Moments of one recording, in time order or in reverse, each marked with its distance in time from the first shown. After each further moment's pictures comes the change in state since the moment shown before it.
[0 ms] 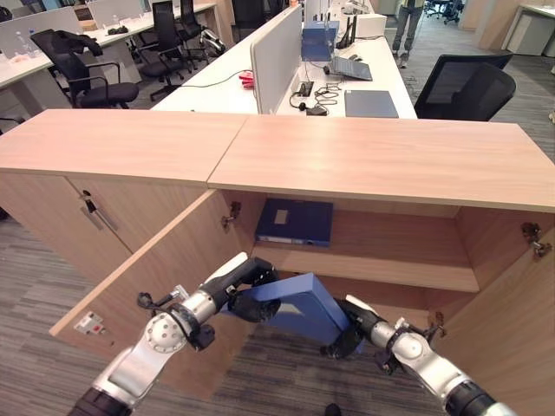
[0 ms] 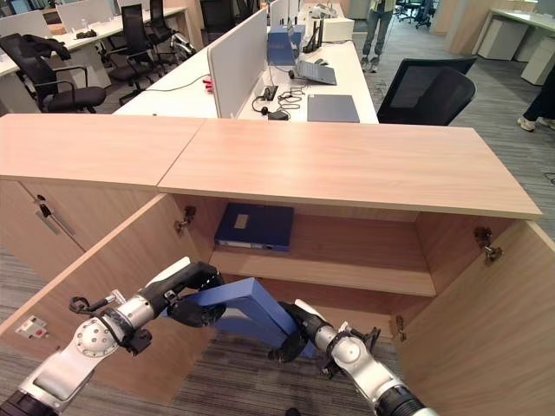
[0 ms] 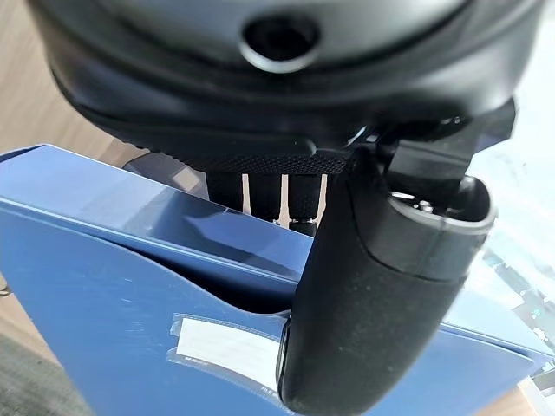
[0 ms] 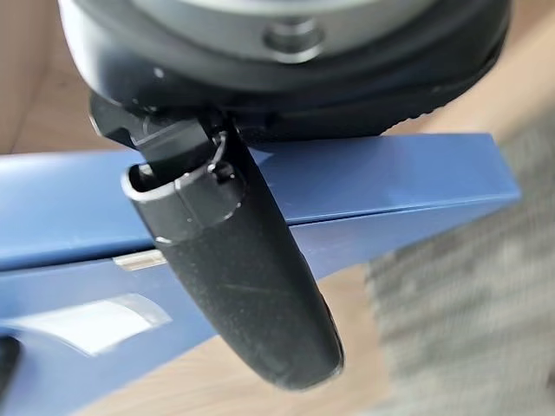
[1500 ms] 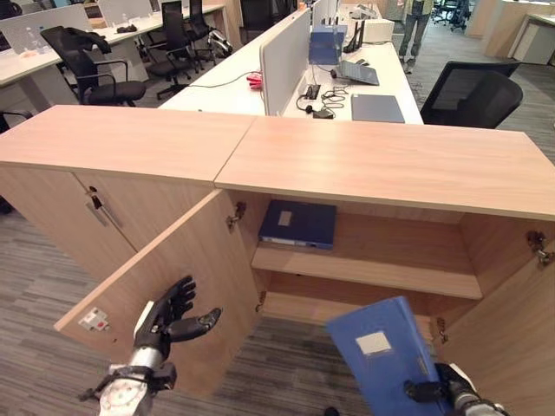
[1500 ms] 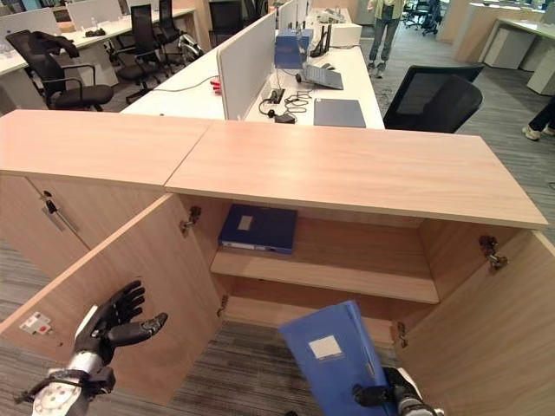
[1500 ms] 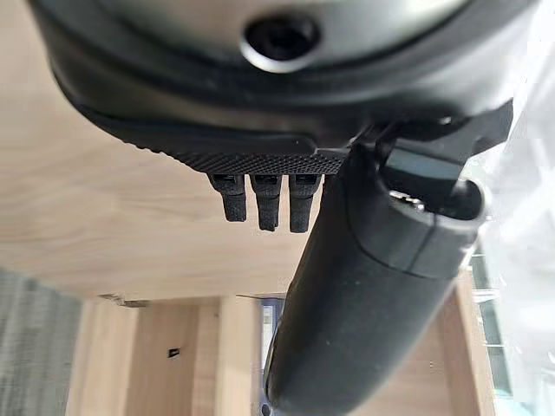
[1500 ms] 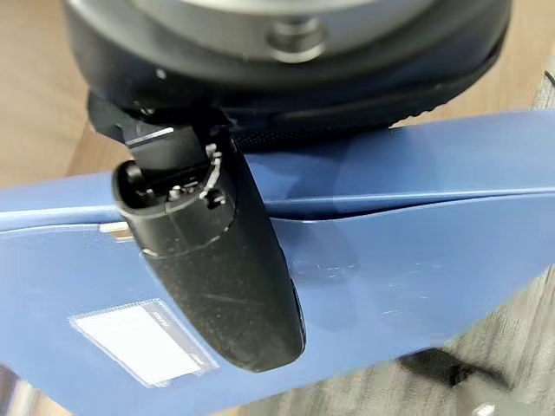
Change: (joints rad) left arm 0.330 -0.376 0.463 0.237 -0.261 -0.011 0.188; right arm 0.292 0.026 -0.533 0.286 -0.011 0.017 -0.161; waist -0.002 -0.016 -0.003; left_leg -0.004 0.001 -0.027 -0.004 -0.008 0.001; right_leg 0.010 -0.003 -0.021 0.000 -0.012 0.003
